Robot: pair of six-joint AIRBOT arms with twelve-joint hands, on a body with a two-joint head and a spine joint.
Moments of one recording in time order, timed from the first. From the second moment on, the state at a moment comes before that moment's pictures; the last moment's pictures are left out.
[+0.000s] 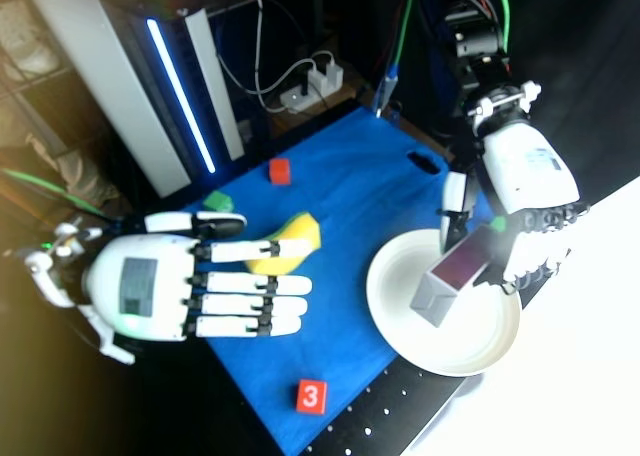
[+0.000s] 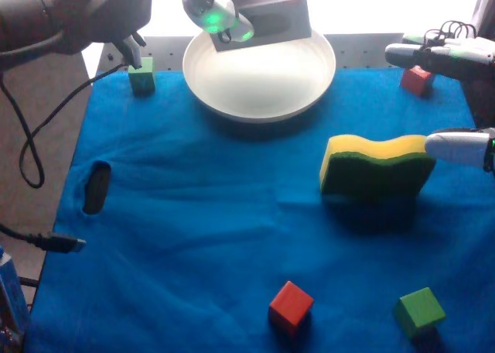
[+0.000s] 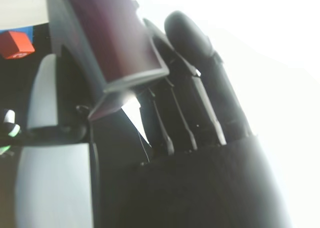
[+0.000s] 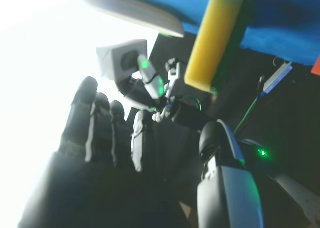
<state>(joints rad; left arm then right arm) 0.33 -1.52 1.81 0.03 -0.20 0.98 -1.04 -1.03 1.37 -0.11 1.11 -0.19</state>
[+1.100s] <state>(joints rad) 0.72 -0.99 1.14 -0.18 -0.69 1.16 -0.98 -1.06 1.36 -0.21 1.07 -0.18</state>
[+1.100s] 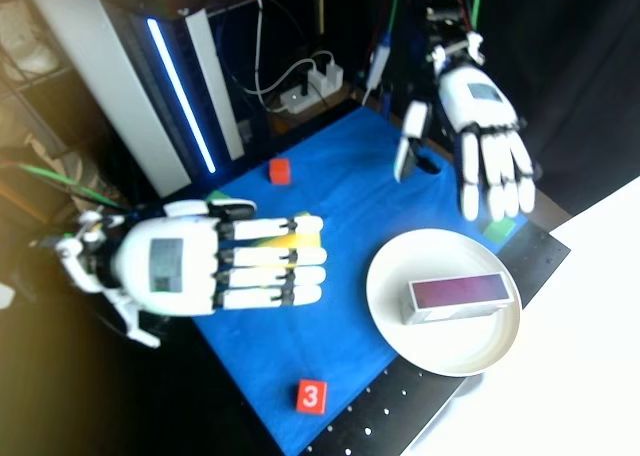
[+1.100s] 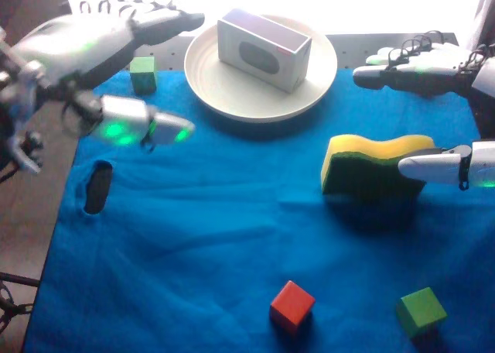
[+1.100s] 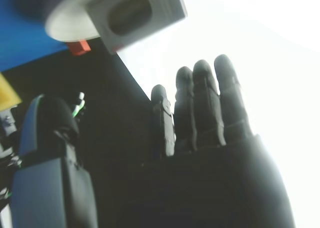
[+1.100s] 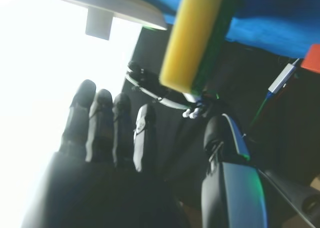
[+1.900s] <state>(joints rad) 0.95 -0.85 0.92 -0.24 -1.00 1.14 -0.89 -1.07 1.40 -0.38 0.87 -0.18</state>
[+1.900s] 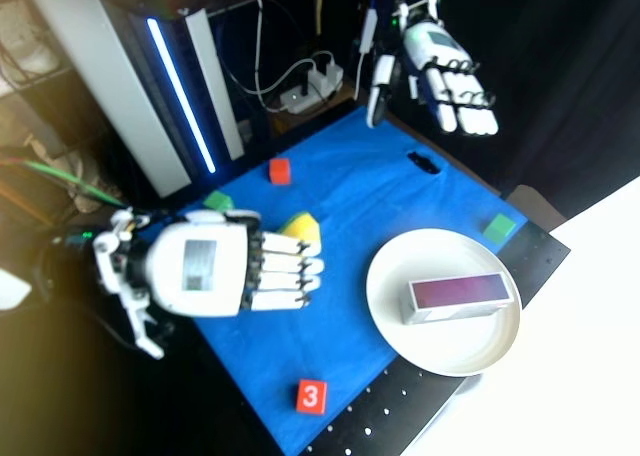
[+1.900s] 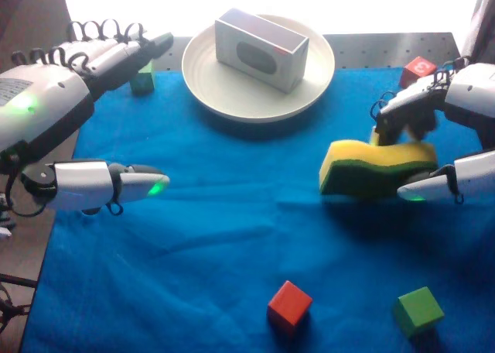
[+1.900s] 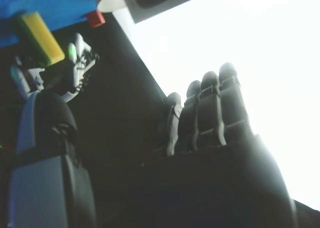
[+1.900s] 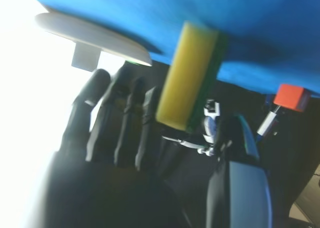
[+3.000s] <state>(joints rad) 1.03 -0.85 0.89 -0.28 -1.13 1.10 -0.59 -1.35 1.67 -0.22 0.82 -0.21</state>
